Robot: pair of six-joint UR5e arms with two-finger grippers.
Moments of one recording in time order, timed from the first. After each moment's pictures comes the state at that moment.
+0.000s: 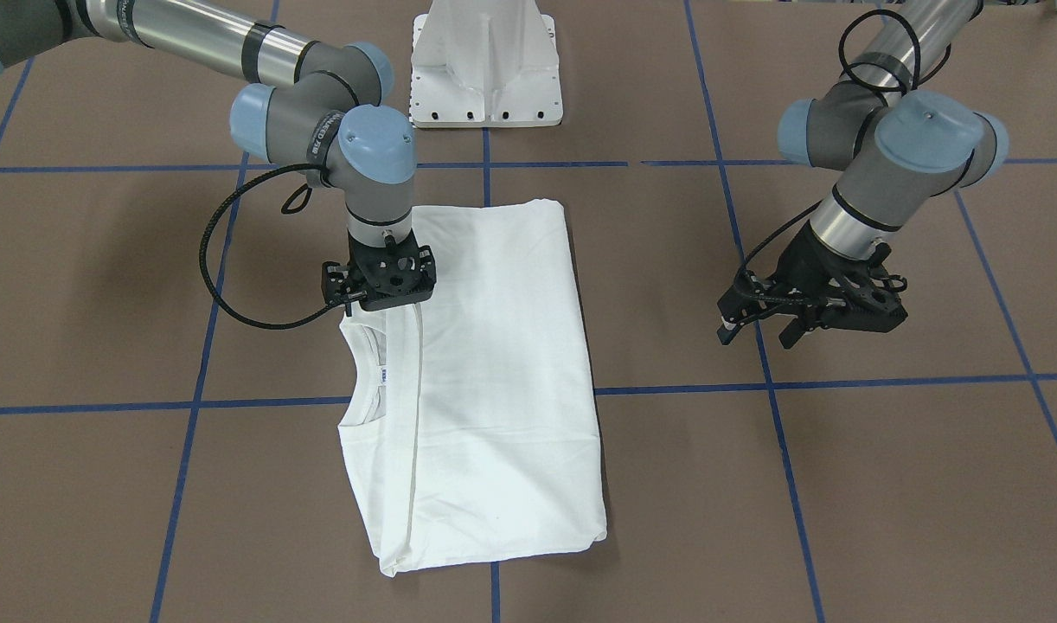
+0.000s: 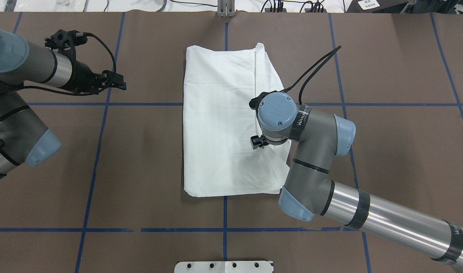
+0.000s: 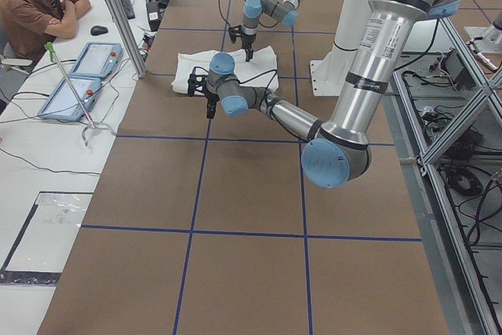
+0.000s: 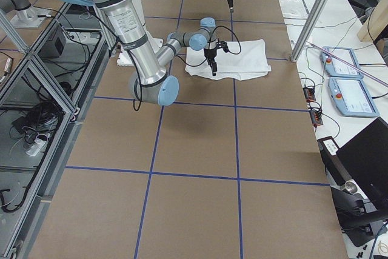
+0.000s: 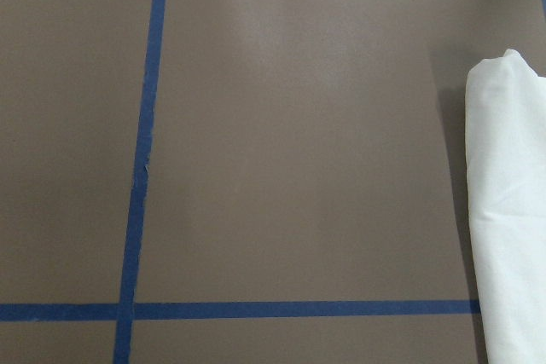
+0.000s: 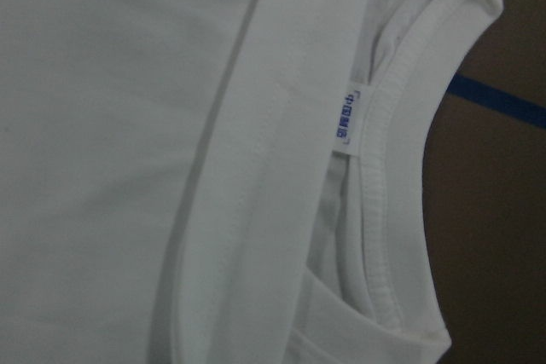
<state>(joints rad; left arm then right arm) -0.89 -1.91 -1.63 -2.20 -2.03 -1.14 0.51 -0.95 1.57 -1.59 1.72 0.87</state>
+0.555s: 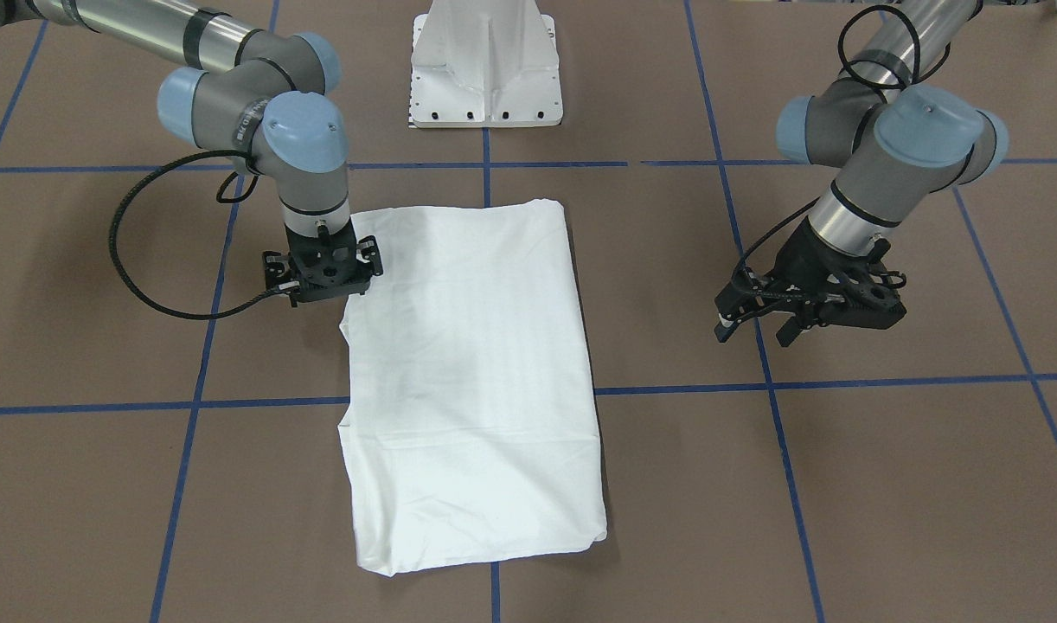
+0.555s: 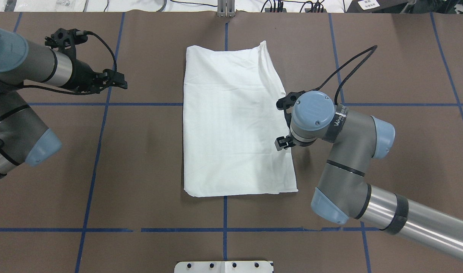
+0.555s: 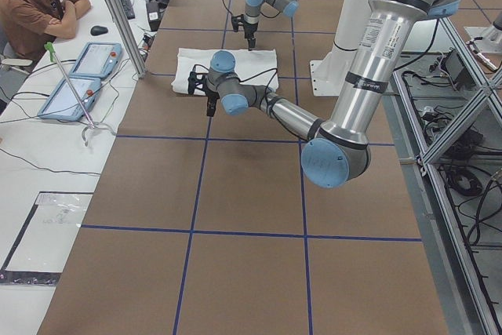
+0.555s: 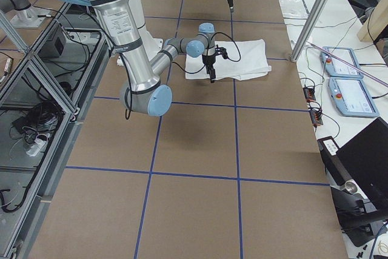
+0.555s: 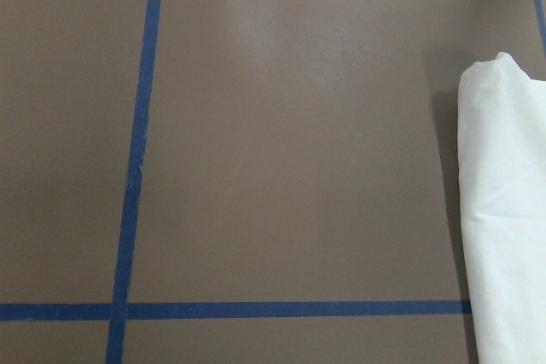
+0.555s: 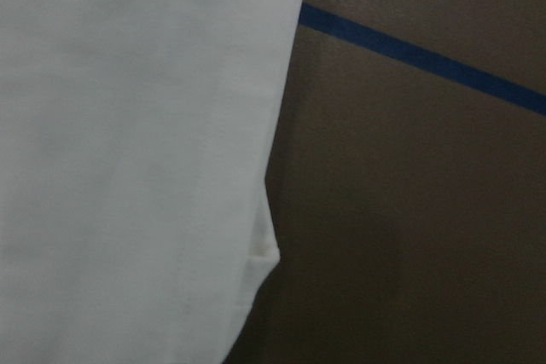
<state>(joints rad) -0.89 -1.91 -1.64 -2.20 -2.03 -1.14 0.56 -1.12 1.73 -1.59 1.76 0.83</state>
